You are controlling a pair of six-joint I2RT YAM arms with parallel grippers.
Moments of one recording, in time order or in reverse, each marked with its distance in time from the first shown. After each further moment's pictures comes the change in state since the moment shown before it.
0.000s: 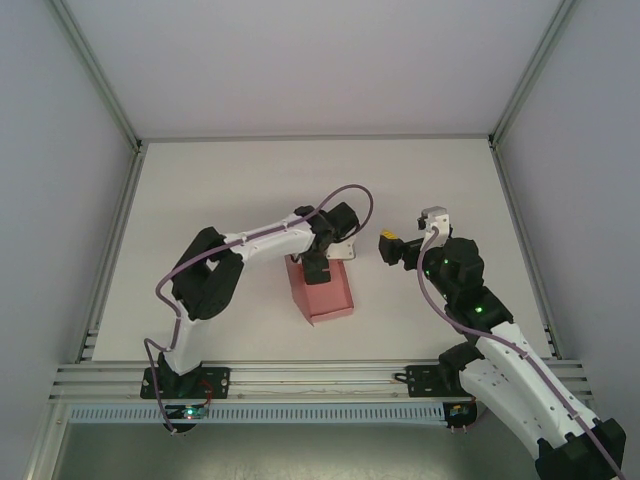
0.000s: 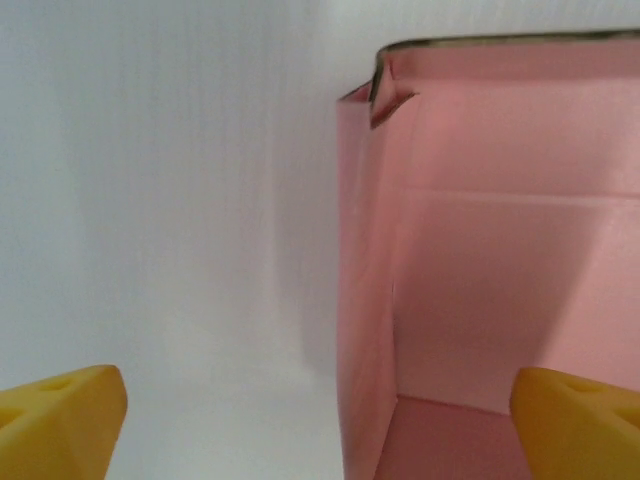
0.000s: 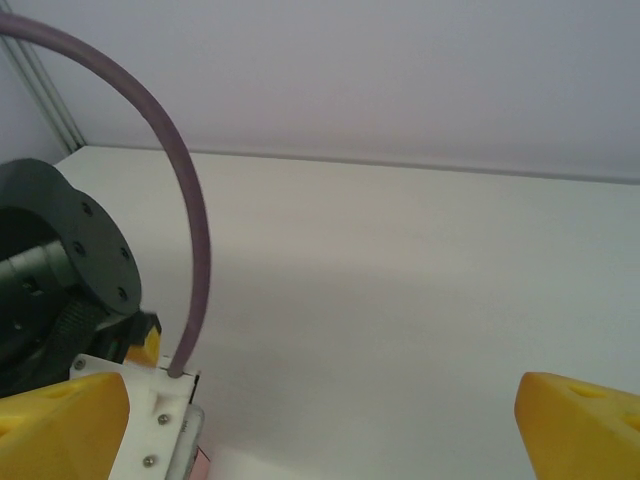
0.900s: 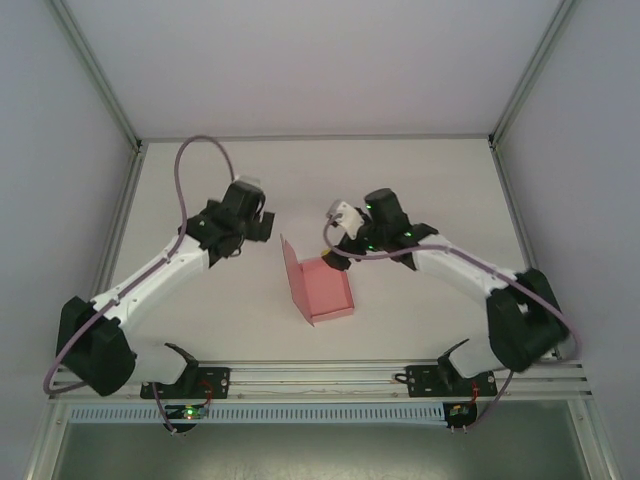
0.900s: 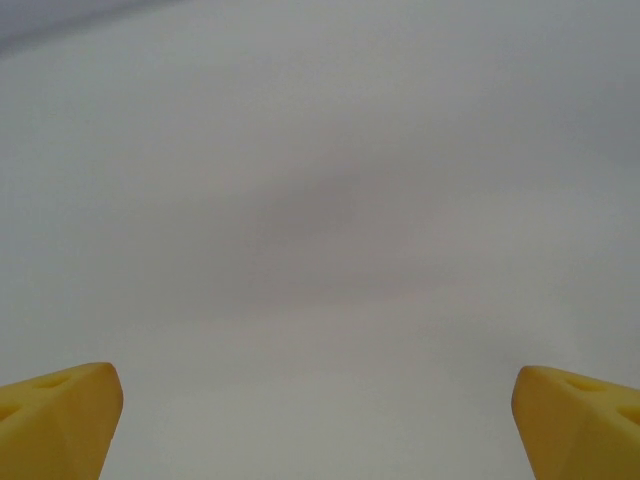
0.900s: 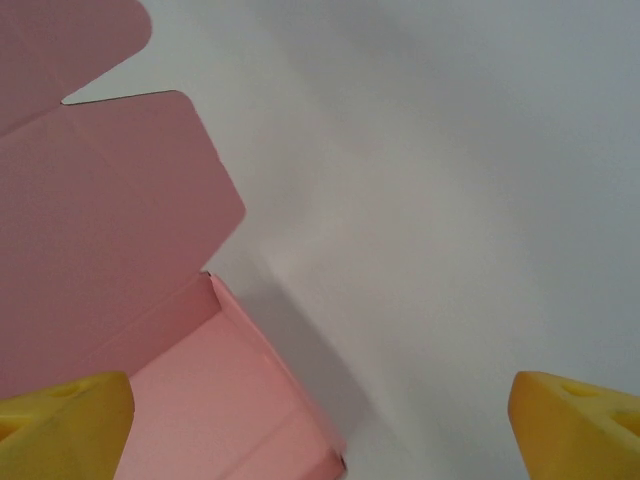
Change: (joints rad) left arm 0.312 -0.720 -0.539 0.338 -0.215 -0.806; right arm 0.144 0.855 0.463 -0.150 -0.431 -0.542
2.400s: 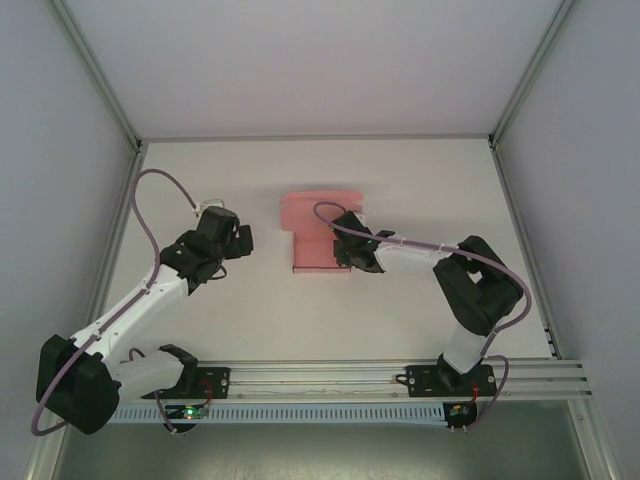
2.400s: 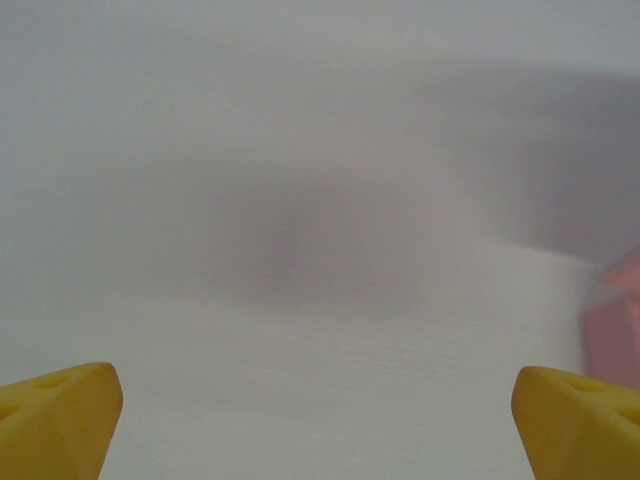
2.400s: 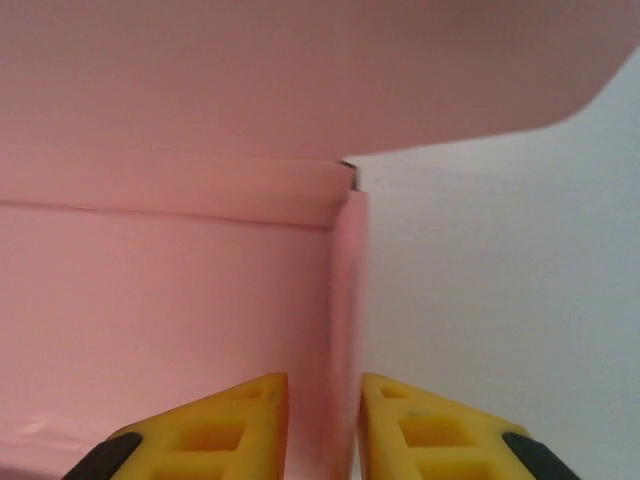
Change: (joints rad) left arm 0.082 -0.197 -0.225 0.072 0.093 -0.225; right arm 0.154 0.223 -0.002 -0.023 0.648 0.982
